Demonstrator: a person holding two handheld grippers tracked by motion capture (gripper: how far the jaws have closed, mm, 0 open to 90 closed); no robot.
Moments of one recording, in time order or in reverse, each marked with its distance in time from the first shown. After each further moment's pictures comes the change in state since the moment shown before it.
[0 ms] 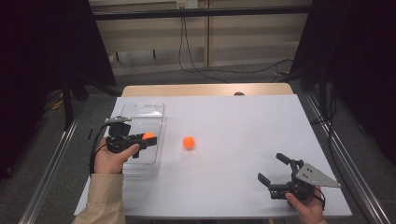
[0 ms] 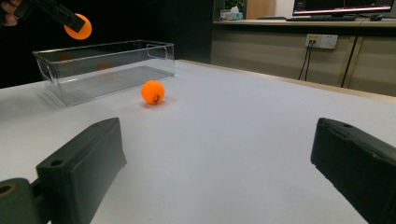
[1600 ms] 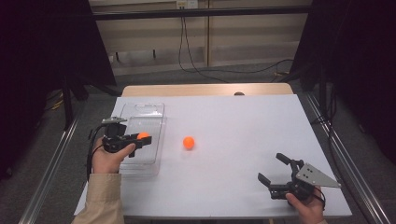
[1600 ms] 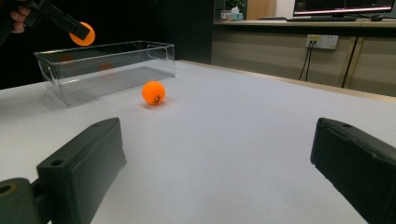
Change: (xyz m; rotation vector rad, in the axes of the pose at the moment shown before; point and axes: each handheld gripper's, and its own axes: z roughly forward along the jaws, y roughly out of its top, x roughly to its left) left arm 0.017 -0.006 0.001 -0.003 0.063 -0.020; right arm 0.000 0.000 0.000 -0.002 0.001 0.000
